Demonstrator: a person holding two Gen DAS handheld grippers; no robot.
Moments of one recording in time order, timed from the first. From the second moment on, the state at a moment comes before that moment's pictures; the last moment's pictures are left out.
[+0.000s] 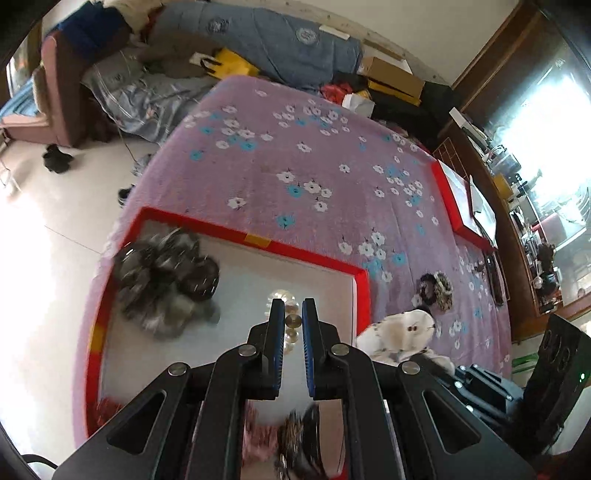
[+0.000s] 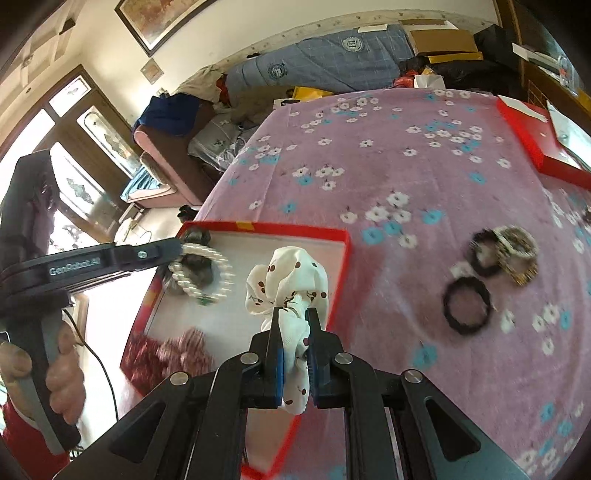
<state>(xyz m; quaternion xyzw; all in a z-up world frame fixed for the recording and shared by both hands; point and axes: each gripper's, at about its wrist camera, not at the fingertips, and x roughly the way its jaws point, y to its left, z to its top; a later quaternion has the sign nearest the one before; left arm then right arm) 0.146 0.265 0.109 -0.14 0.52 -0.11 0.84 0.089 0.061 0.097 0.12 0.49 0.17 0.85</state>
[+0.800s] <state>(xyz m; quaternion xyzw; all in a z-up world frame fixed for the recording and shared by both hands) 0.186 0.277 0.076 -0.08 0.53 -0.06 0.84 0.167 0.104 0.040 0.13 0.54 0.14 0.82</state>
